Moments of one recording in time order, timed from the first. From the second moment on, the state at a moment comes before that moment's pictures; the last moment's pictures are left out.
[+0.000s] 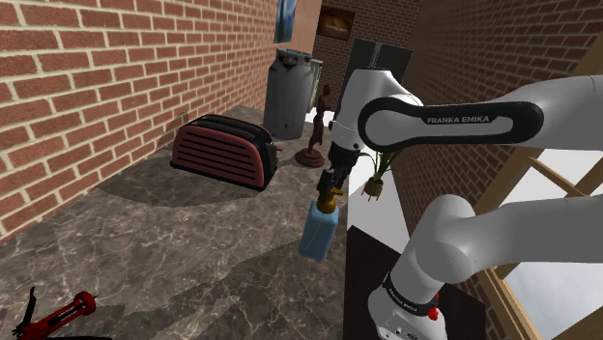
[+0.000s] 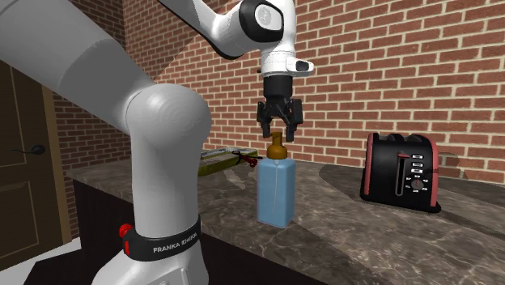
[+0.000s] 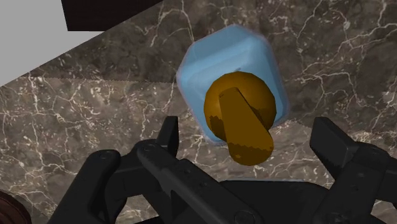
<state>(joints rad) 0.03 -0.89 0.01 -2.81 0.02 1.94 0.02</state>
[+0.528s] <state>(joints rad) 0.03 -0.89 0.01 -2.81 0.02 1.94 0.02</state>
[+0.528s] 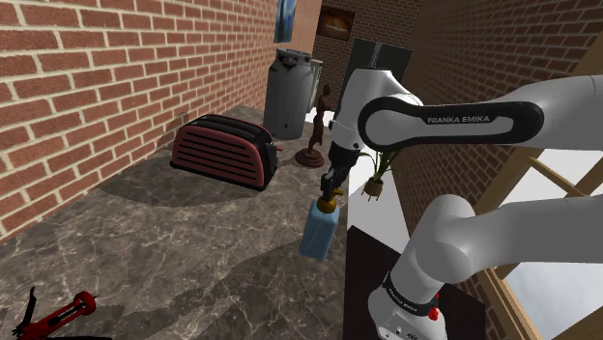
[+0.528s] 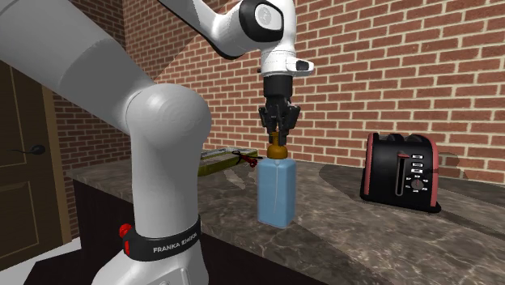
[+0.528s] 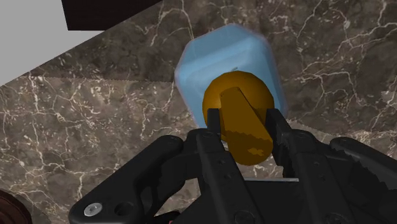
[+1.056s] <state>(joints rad) 0.03 -0.90 0.01 -2.78 0.02 1.90 0.02</state>
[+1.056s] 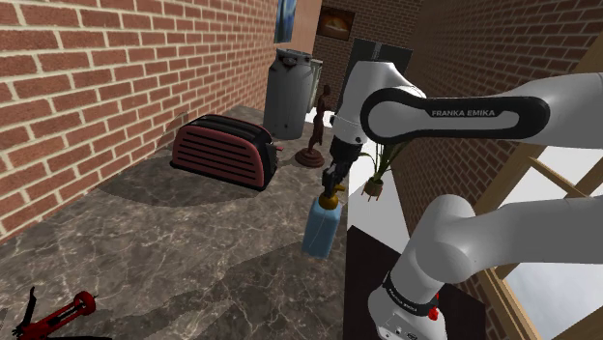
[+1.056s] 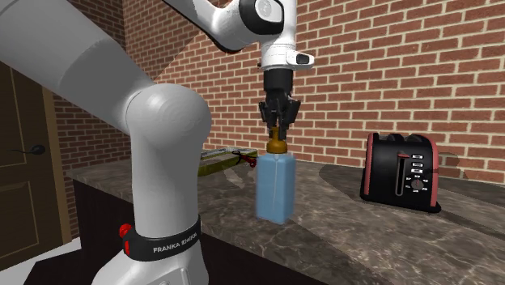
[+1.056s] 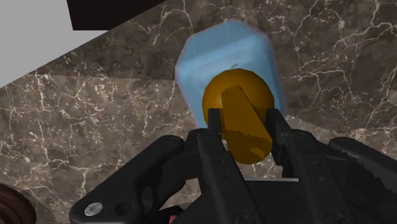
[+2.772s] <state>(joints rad) 0.03 -0.86 0.01 -2.41 0.02 1.56 0.02</state>
